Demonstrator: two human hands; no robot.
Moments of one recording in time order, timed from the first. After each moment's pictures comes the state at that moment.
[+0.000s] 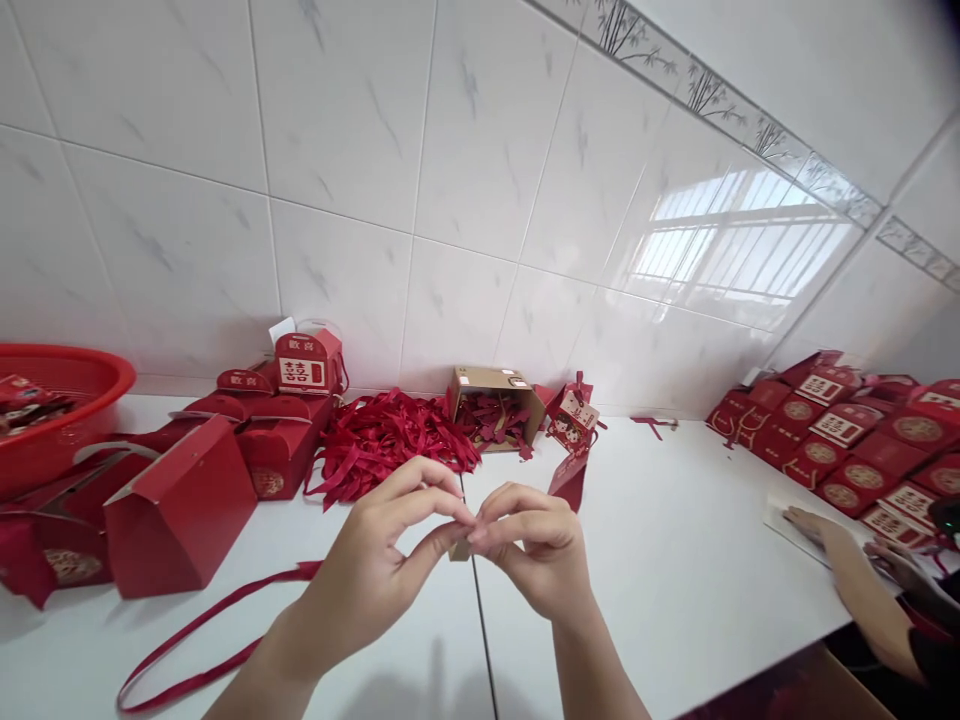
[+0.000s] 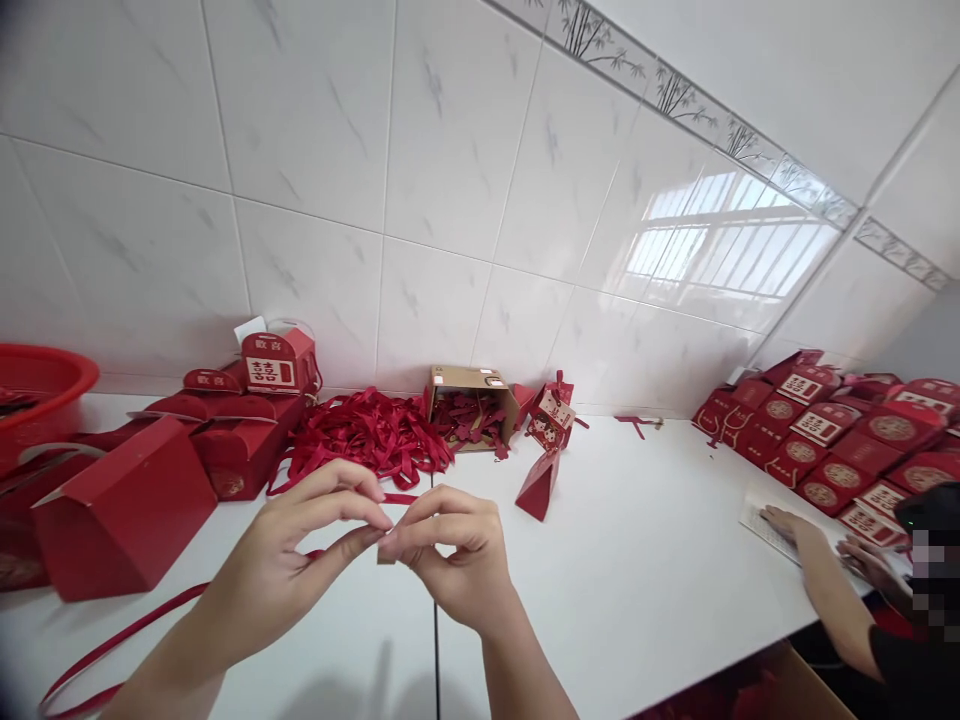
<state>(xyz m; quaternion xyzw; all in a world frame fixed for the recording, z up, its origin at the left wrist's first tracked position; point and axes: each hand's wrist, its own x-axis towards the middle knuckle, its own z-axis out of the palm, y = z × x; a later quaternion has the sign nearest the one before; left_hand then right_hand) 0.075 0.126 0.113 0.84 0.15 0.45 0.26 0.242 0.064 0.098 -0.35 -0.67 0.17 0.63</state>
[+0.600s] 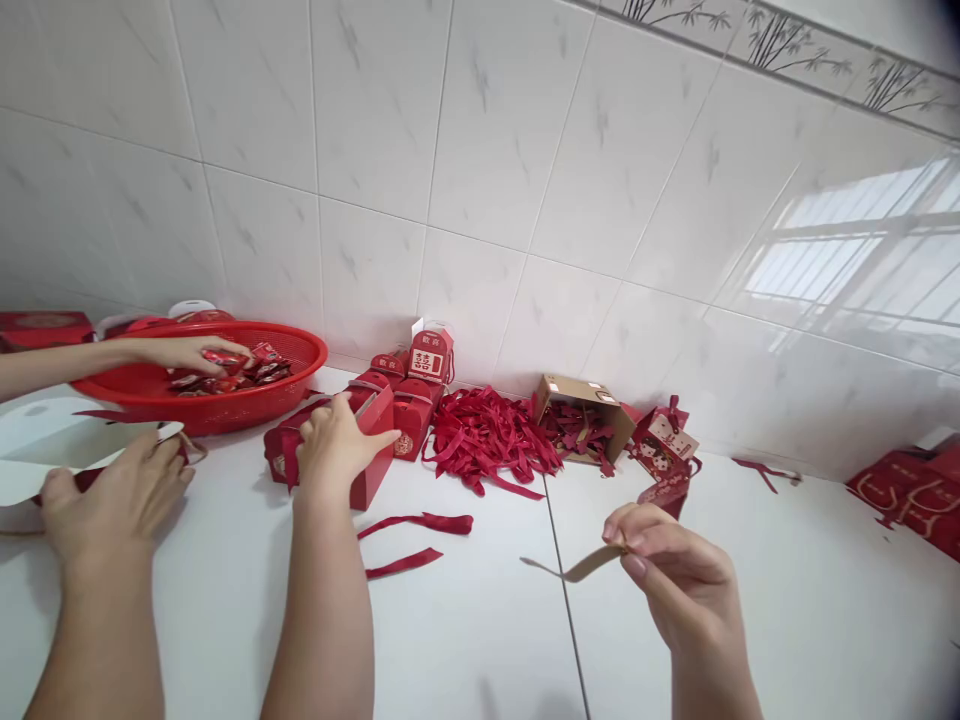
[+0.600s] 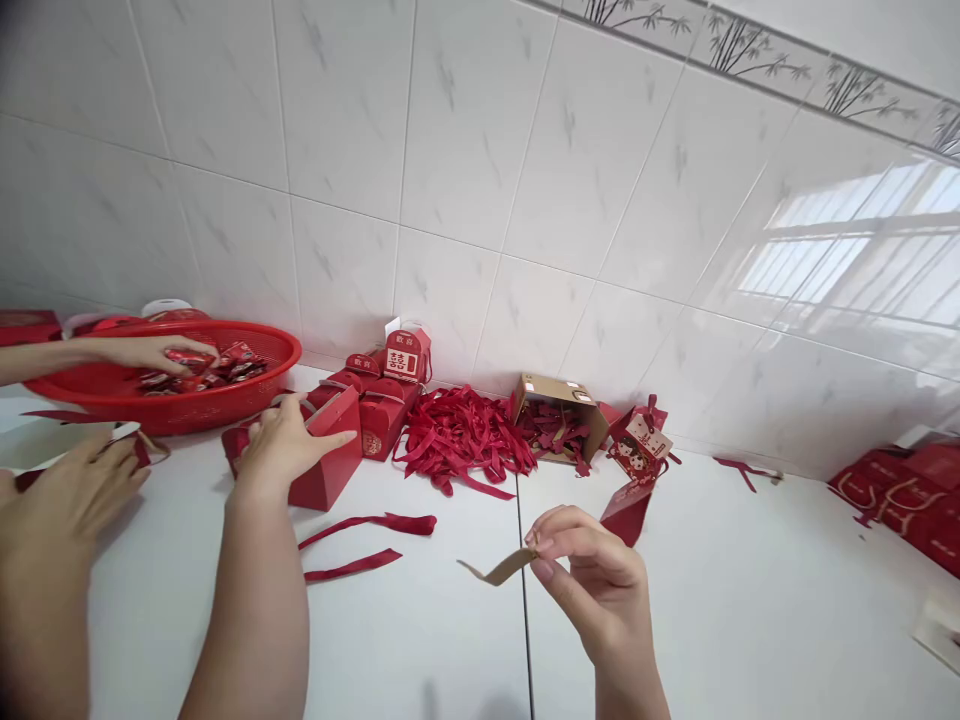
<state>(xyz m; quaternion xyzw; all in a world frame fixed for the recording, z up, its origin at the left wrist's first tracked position) -0.081 0.208 0.084 0.60 0.71 0.37 0.03 0.225 0.033 0.085 -0.34 -0.65 0.22 0.64</state>
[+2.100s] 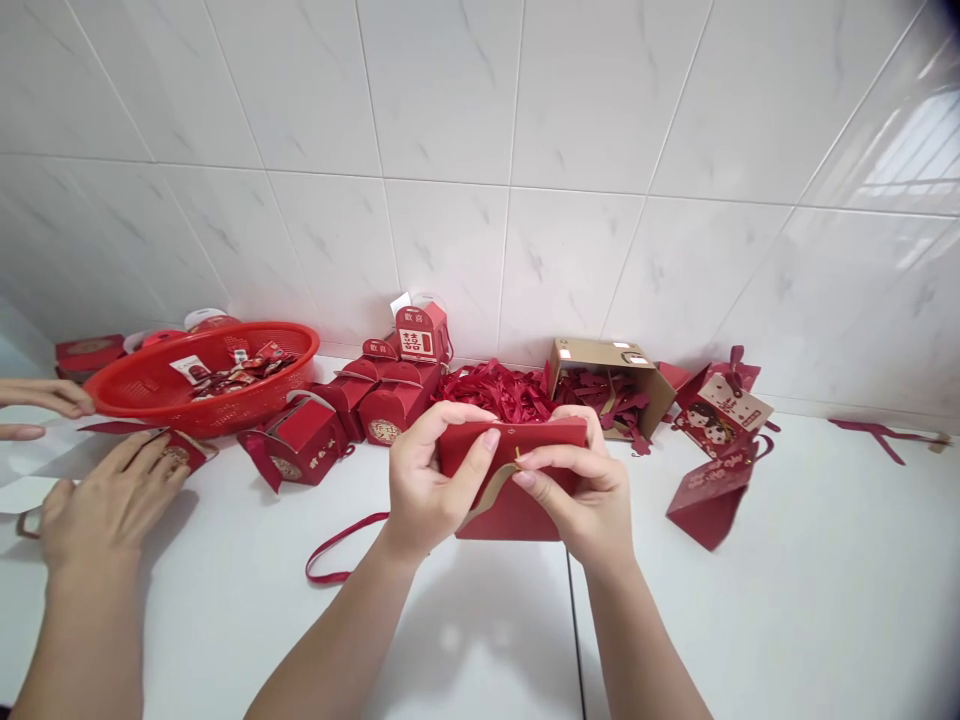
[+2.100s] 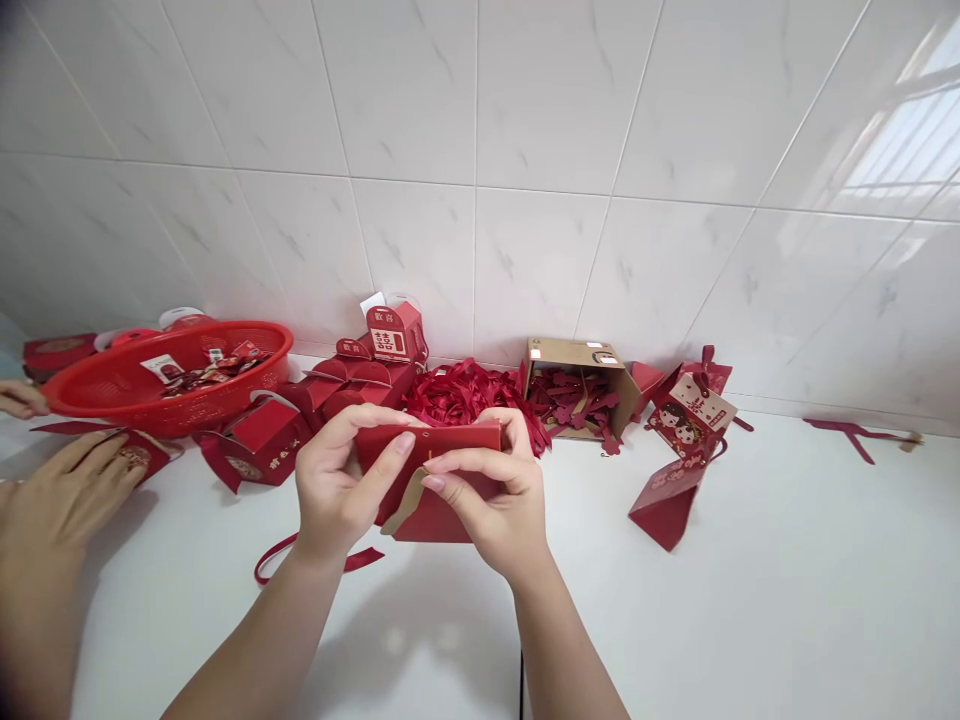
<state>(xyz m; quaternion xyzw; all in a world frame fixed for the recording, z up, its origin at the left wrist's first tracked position) 0.083 0.161 0.102 0.70 0.27 0.63 0.20 0.229 0.134 0.079 -0.34 -0.61 0.22 0.68</state>
